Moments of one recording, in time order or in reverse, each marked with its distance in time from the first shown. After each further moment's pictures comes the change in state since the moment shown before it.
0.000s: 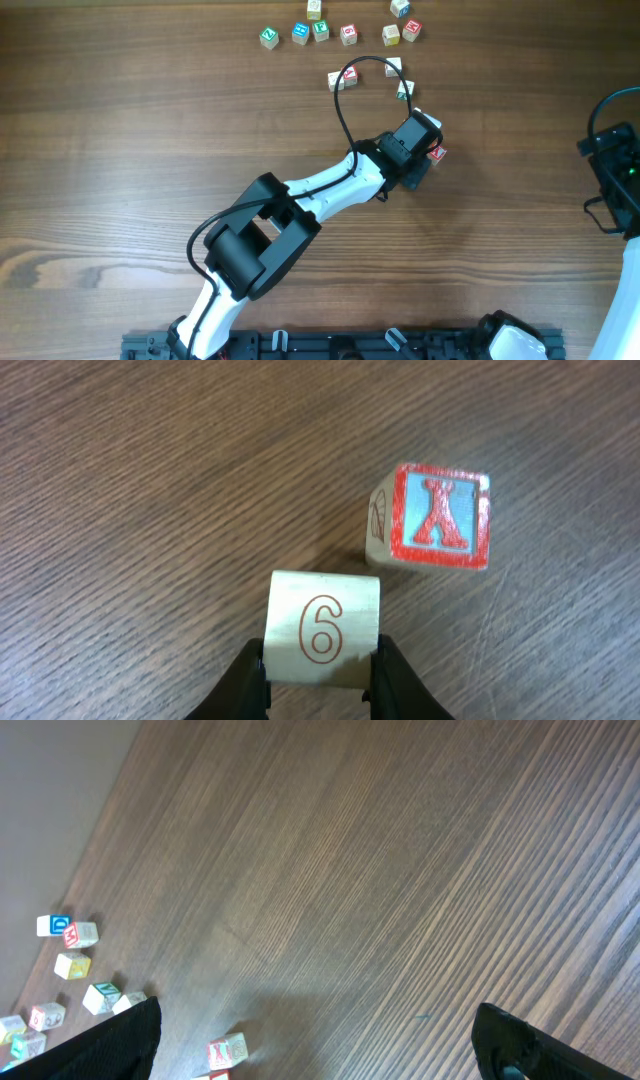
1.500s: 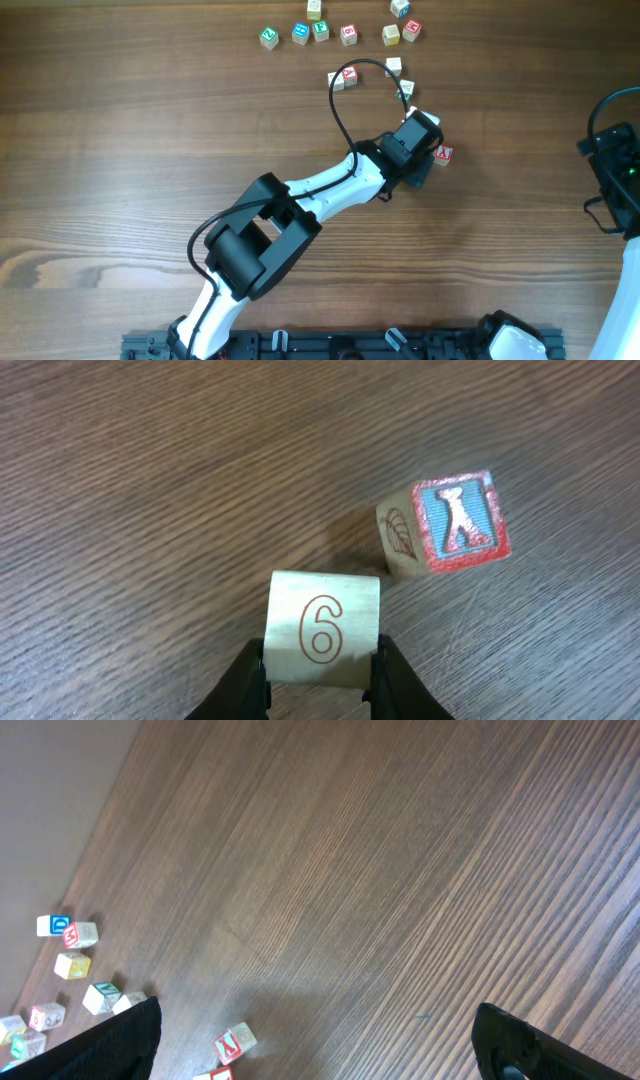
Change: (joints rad) left arm -0.002 0.000 -0.003 0.016 0.032 -0.106; right arm 0.000 0.000 0.000 0.000 0.000 0.000
